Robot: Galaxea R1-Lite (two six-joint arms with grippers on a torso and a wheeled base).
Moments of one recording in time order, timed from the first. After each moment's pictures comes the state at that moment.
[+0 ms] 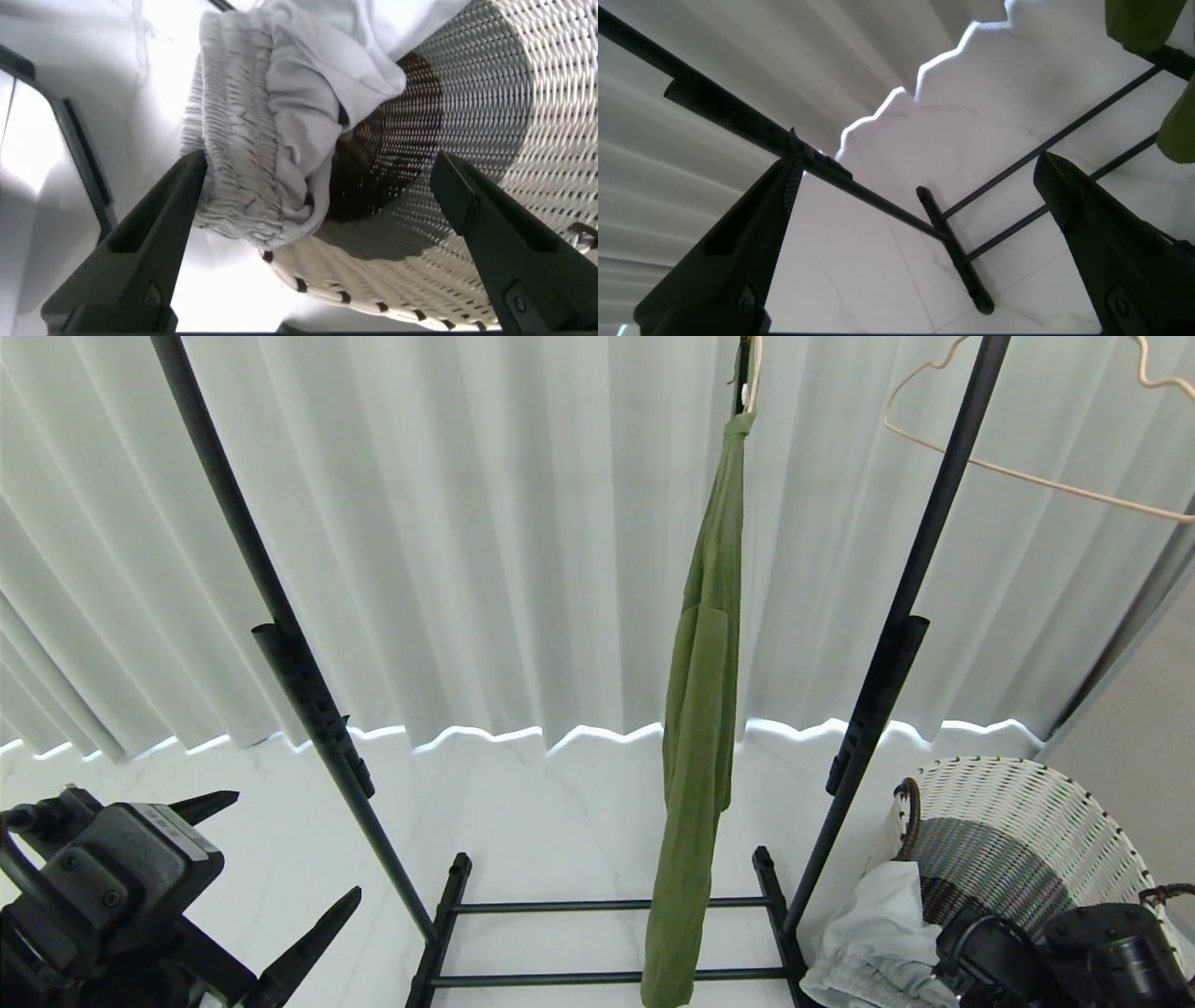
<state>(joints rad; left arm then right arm) -0.52 0.98 -0.30 -0.40 0.26 0.55 0.52 1.70 0.00 -0.87 -0.26 -0.31</state>
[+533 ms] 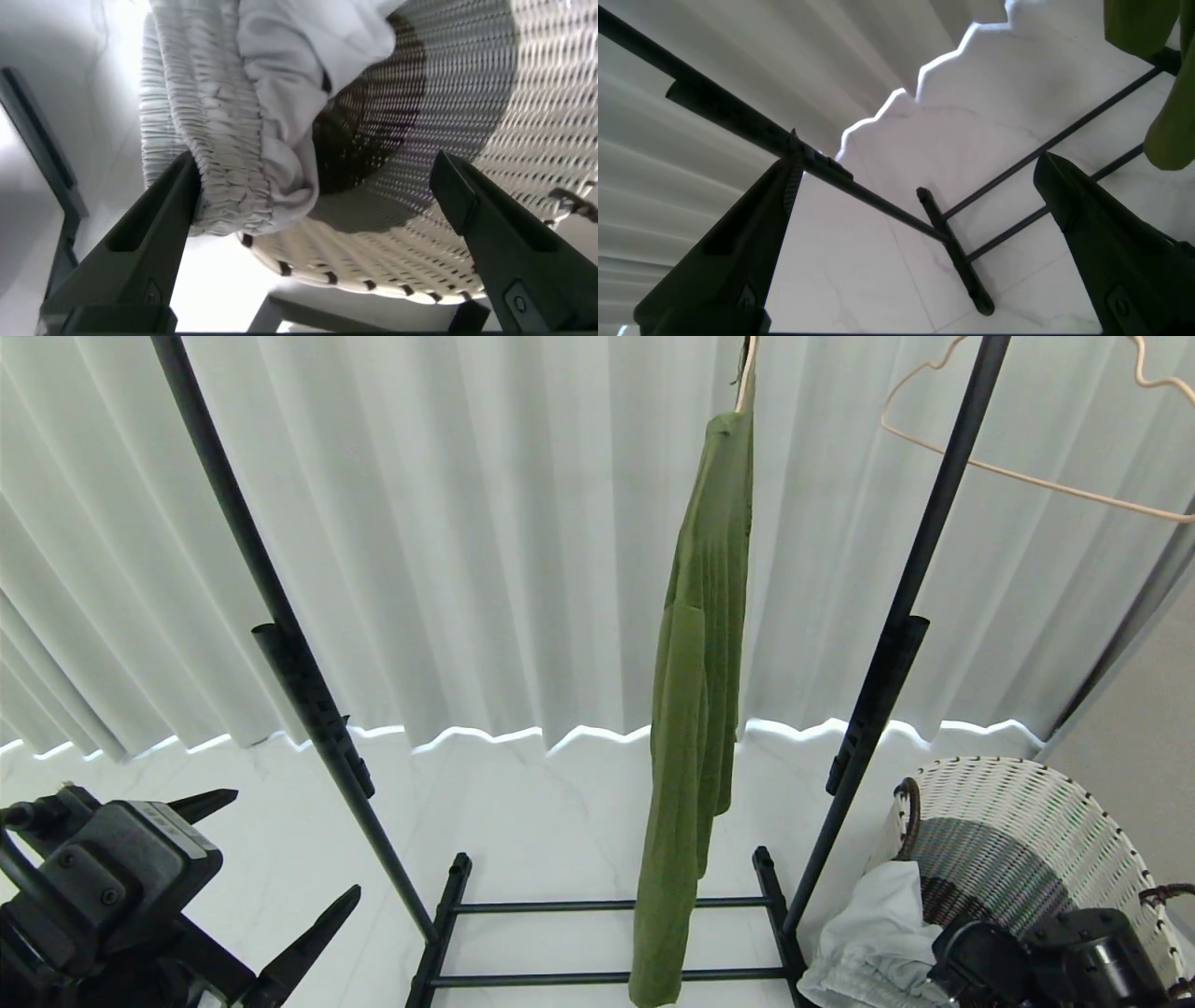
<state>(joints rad) -0.52 0.98 -0.30 -0.40 0.26 0.55 0.51 1.77 0.00 -0.87 -0.34 -0.31</state>
